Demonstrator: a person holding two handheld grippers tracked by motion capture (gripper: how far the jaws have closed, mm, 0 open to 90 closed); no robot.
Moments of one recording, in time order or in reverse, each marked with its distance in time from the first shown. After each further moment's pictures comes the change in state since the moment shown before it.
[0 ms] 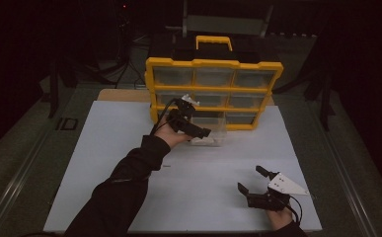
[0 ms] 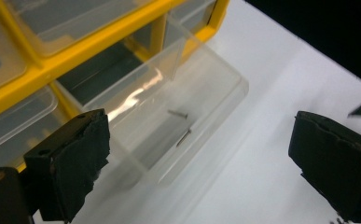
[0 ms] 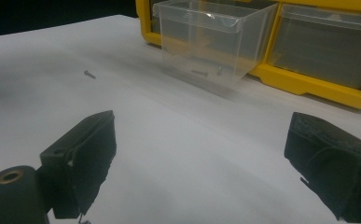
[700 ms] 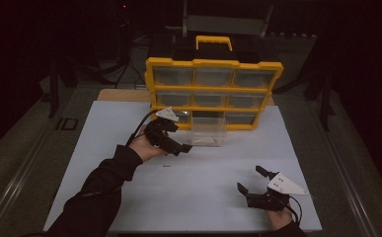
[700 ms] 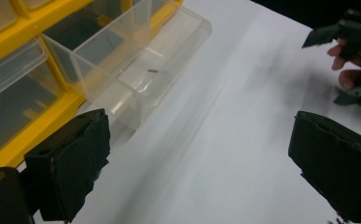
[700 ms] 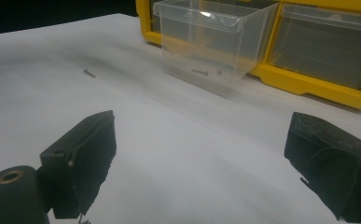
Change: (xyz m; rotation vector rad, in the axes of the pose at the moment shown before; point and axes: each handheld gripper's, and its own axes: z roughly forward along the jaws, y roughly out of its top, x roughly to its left) left arm 0.007 -0.052 -0.039 -0.027 -0.119 0.140; right arm 0.001 0.000 0.001 0.005 -0.001 -0.004
